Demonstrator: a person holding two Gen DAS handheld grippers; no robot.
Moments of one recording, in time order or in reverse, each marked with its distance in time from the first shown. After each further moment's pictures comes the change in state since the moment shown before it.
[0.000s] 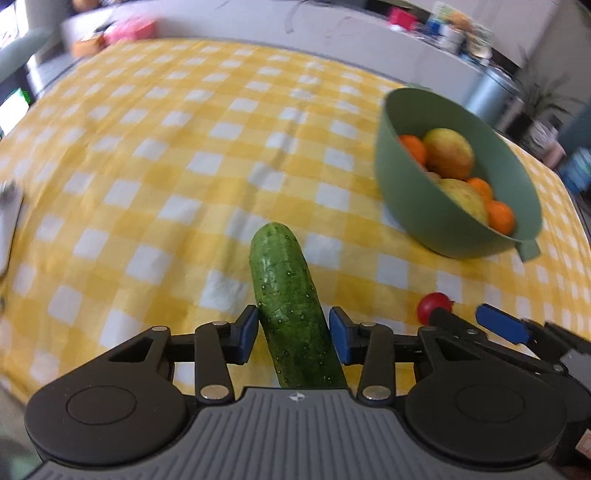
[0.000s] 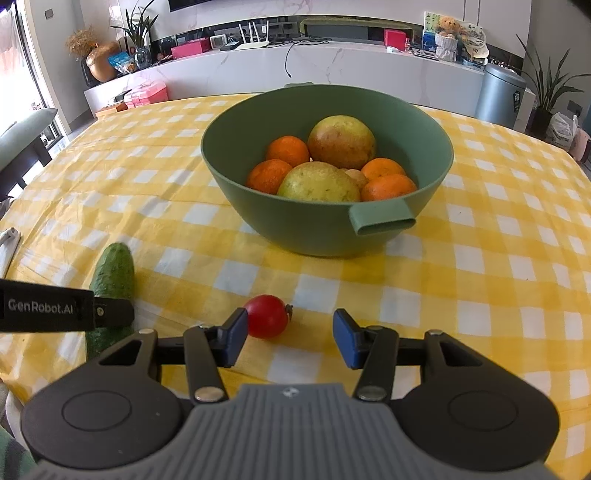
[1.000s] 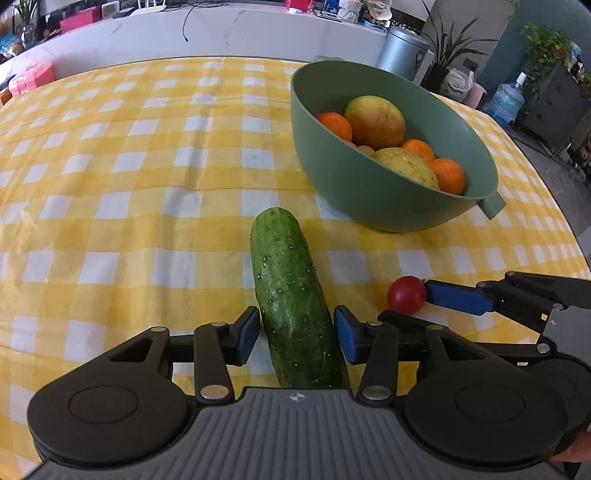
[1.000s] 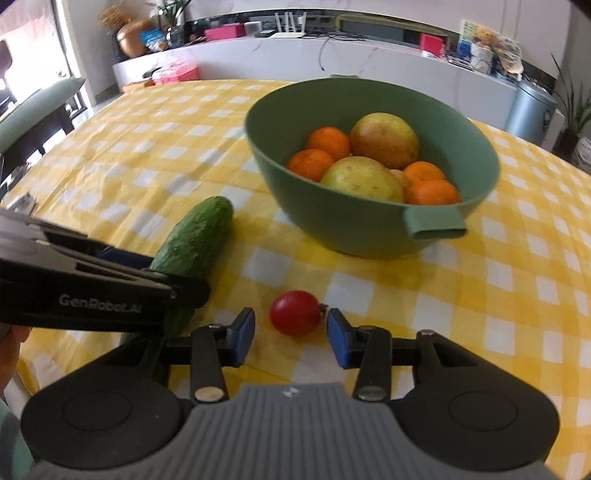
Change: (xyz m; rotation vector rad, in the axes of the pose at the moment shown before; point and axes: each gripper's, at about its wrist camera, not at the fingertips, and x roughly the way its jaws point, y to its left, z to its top) left arm 0.031 -0.006 0.012 0.256 0.020 -0.180; right arm 0.012 0.018 -0.001 -0.119 0.027 0.044
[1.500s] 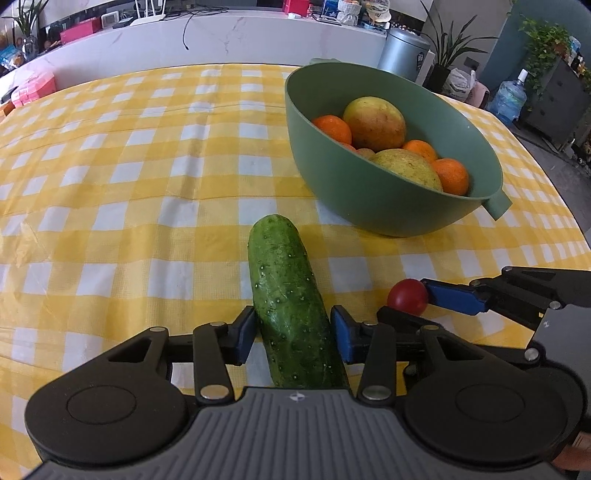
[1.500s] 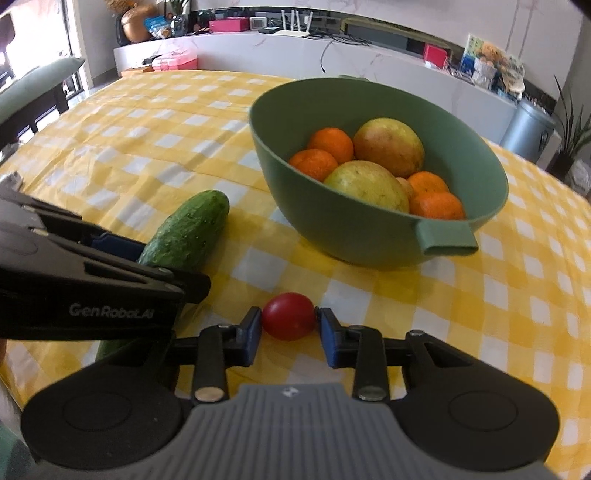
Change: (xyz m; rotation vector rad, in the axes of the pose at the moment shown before) left arm 0.004 -0.005 0.002 0.017 -0.018 0.026; right arm 0.008 0.010 0.000 -0.076 0.000 -0.063
